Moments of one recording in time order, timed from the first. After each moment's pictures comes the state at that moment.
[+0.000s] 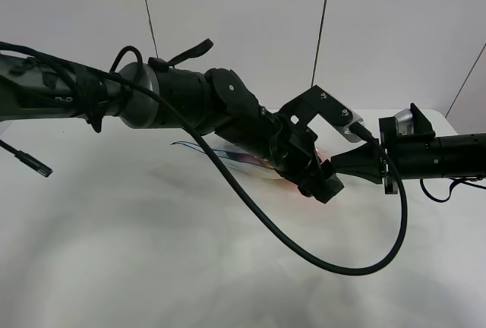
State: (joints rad) left arm -0.76 2.05 -1.46 -0.87 0.41 1.10; right arm -0.22 1.83 -0.78 1.44 1.18 -1.20
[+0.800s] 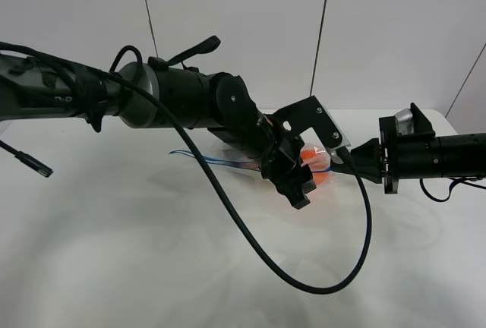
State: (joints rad) left arm -0.76 2.05 -1.46 -0.50 0.40 0.95; right arm -0.22 1.83 -0.78 1.44 1.18 -1.20
